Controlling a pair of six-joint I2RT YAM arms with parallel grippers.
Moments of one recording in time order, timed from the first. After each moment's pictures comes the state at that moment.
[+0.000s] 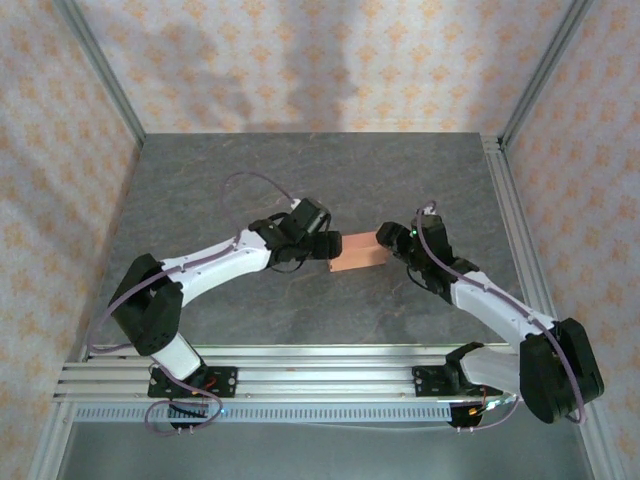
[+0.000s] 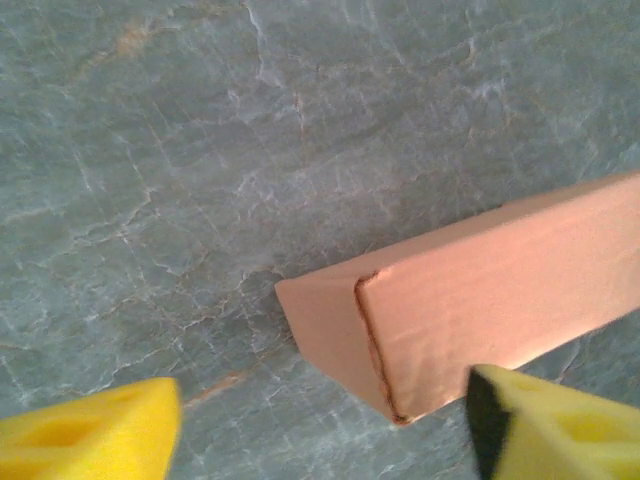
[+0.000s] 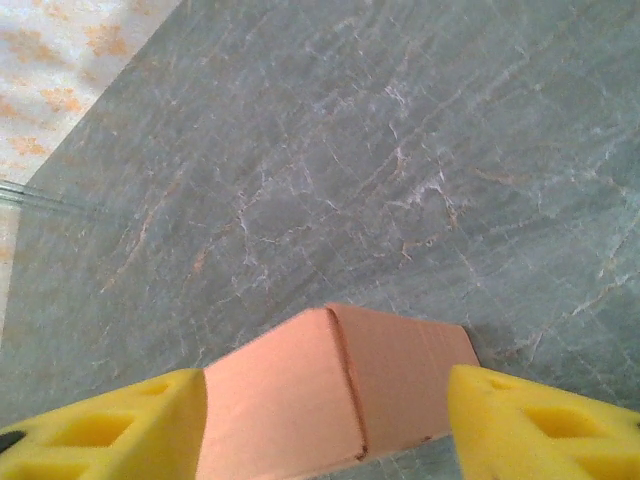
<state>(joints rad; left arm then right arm) -0.73 1.61 1.19 -0.51 -0.10 -0.70 0.40 1.15 0.58 -0.04 -0.03 0.84</state>
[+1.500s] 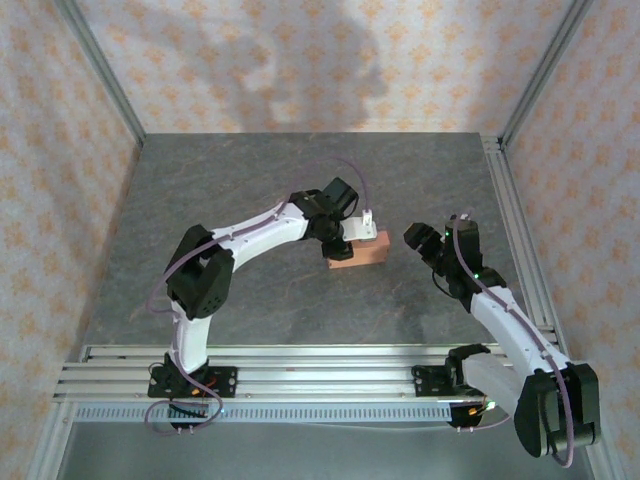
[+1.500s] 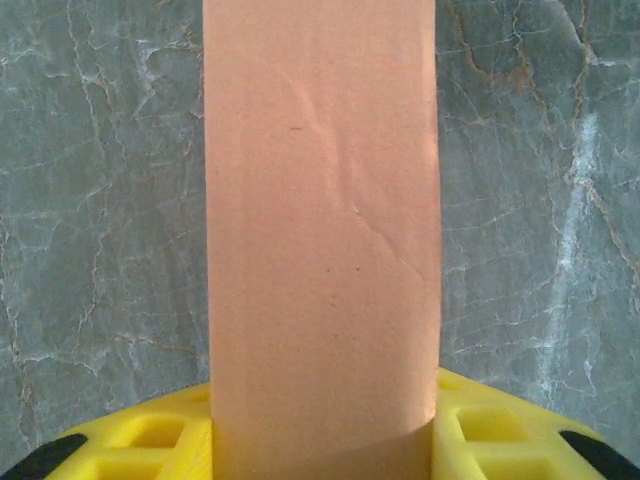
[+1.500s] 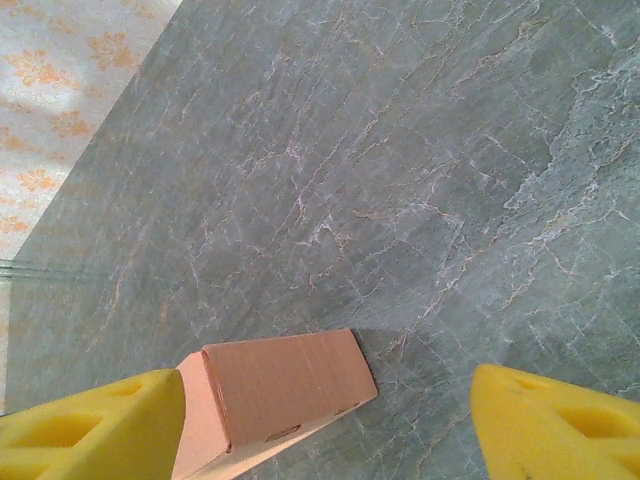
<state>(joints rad) -0.71 1.96 1.57 -0.73 0.17 0.64 0.17 0.97 0.53 -0.21 -0.13 0.84</state>
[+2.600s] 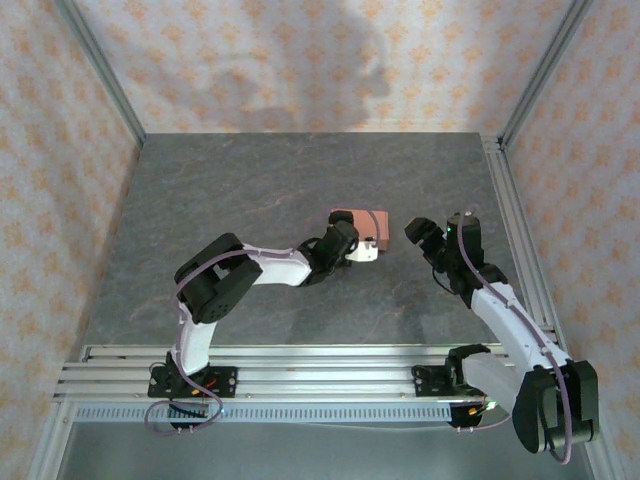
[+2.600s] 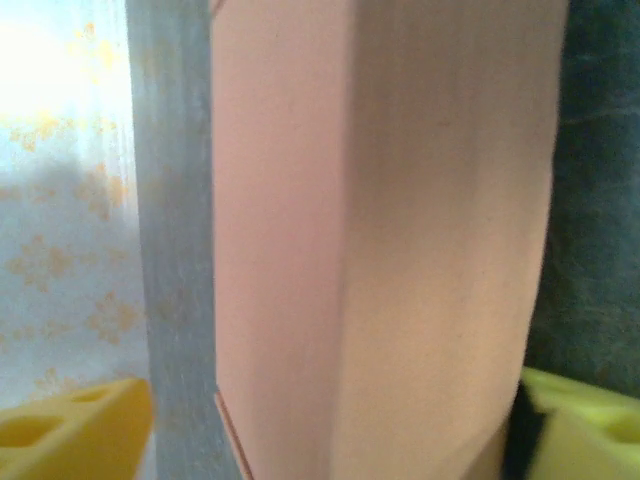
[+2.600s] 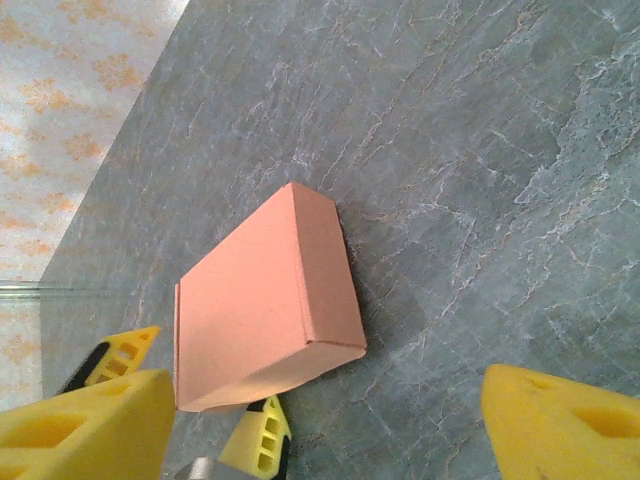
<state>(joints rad) -0.82 1.99 1.10 0.26 -0.42 1.03 0.16 0.99 0.57 -0.22 -0.14 0.91</state>
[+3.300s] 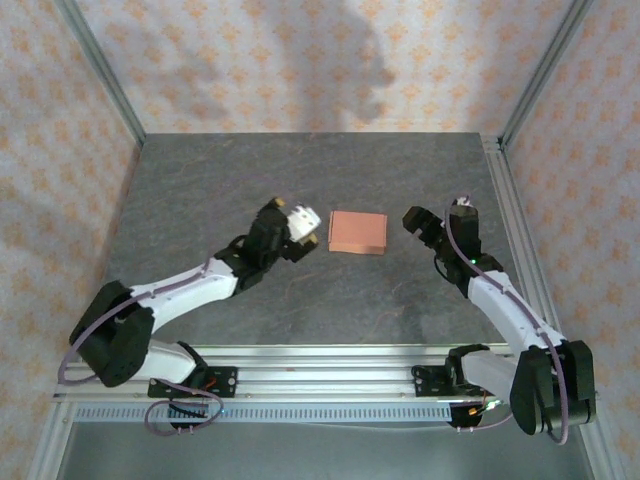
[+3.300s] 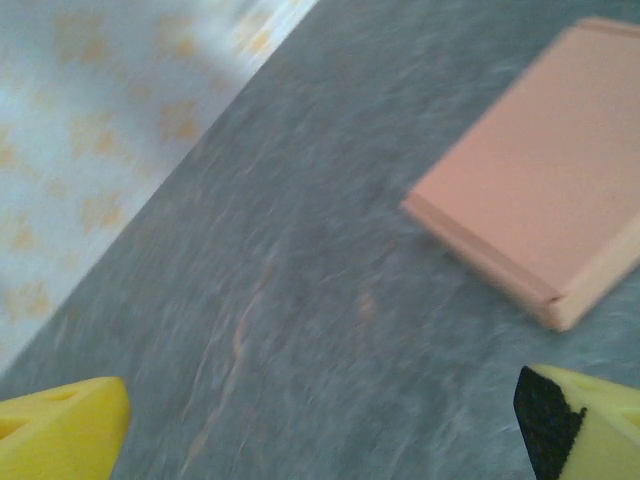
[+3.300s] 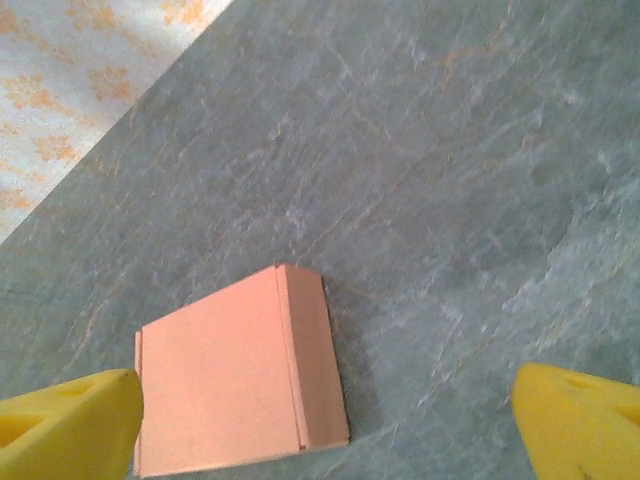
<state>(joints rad) -0.60 1.36 0.74 0.13 -0.28 0.41 0.15 1.09 0.62 -0.11 -0.03 0.67</state>
